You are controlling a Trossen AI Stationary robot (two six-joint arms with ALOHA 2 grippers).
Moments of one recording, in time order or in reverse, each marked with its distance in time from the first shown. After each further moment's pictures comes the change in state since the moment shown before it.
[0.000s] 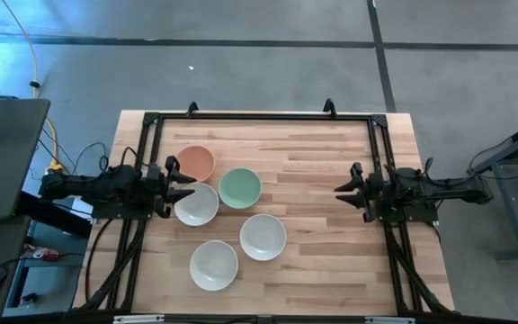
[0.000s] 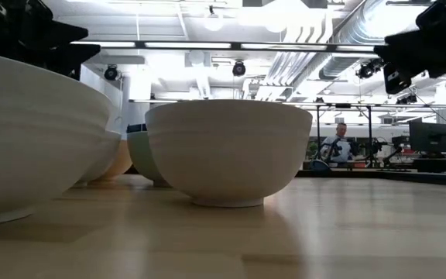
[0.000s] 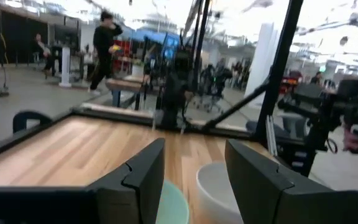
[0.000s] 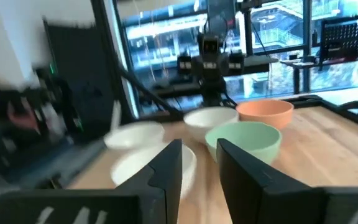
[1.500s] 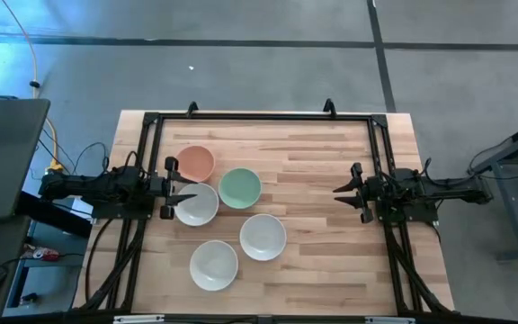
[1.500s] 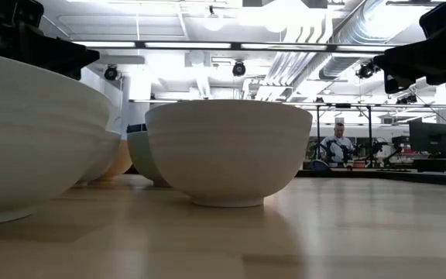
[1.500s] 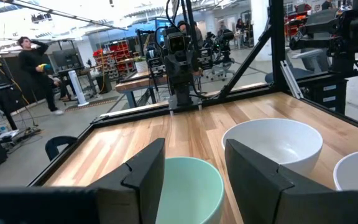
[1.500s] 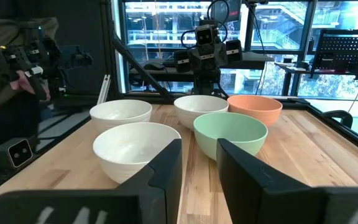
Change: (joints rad) left arm 0.001 0.000 0.000 -0.077 0.019 0.369; right arm 0.000 0.000 0.000 -0.082 0.000 -0.195
